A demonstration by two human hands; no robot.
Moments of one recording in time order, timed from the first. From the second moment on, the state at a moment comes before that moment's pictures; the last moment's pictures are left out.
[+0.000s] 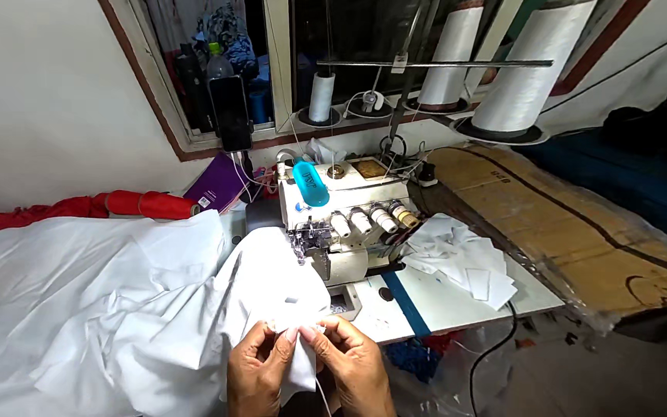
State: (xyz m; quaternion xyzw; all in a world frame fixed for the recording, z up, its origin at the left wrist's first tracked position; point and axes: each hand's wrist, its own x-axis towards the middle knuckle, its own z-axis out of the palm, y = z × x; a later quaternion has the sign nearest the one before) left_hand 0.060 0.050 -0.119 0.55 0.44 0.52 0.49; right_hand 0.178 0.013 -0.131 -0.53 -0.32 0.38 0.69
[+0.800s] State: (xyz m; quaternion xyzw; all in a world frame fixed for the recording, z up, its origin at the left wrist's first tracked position) left_hand 0.059 0.048 -0.138 0.74 0.37 0.51 0.24; right_hand 0.168 -0.011 -0.136 -0.57 -0.42 0.26 0.66
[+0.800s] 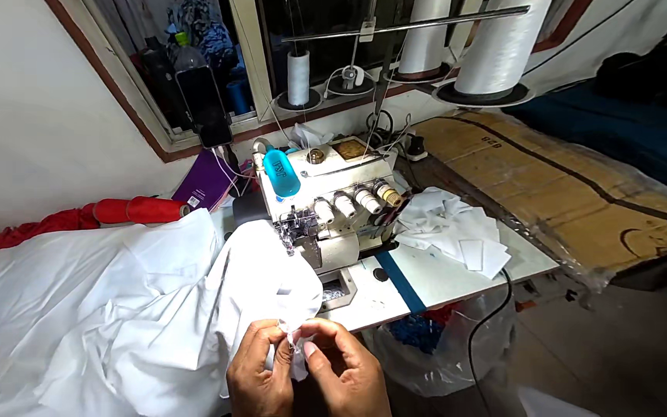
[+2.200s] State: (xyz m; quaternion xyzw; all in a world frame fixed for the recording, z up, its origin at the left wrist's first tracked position) left_hand 0.012 0.096 -0.093 0.87 0.26 0.21 0.35; right_hand 0.217 -0.002 -0.153 -0.46 -0.60 0.36 0.54
